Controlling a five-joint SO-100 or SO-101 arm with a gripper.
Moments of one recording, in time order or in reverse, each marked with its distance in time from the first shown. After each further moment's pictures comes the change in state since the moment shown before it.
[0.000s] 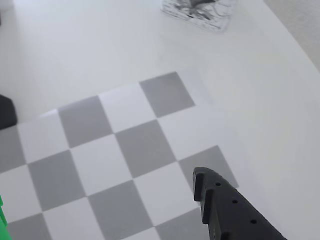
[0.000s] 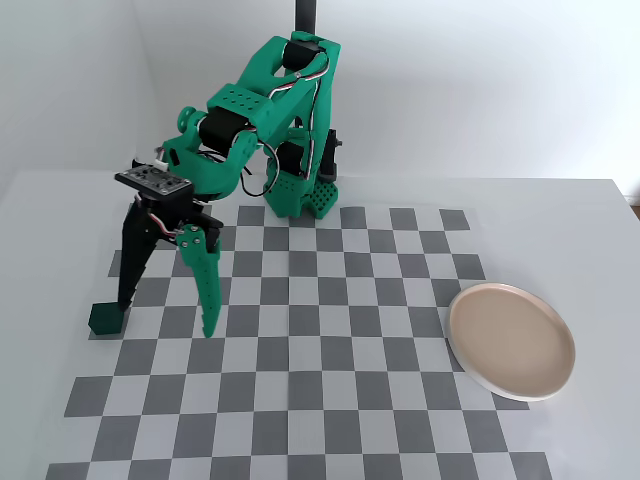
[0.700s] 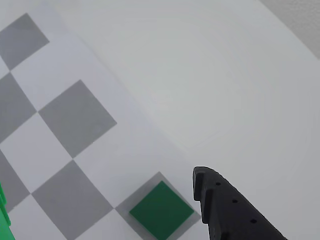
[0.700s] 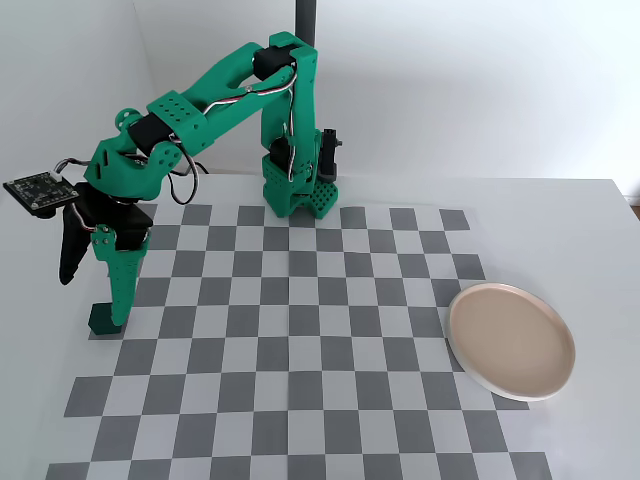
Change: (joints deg) arm 16.3 -14.7 -8.3 4.3 0.9
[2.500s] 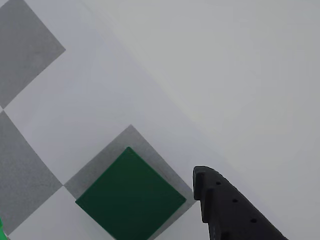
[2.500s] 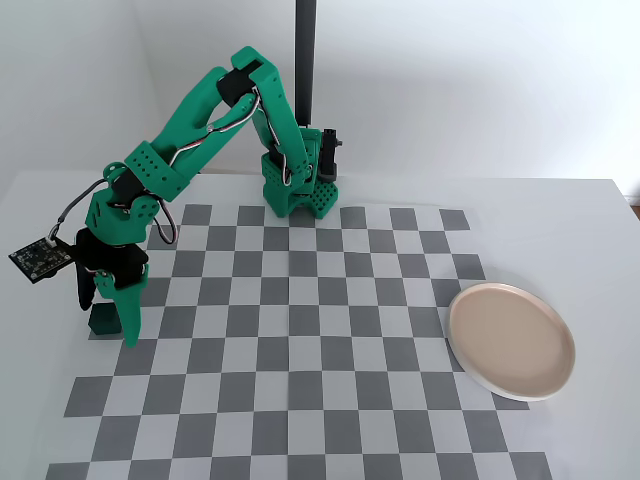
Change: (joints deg) arm 3.3 -20.5 -1.6 -7.5 -2.3
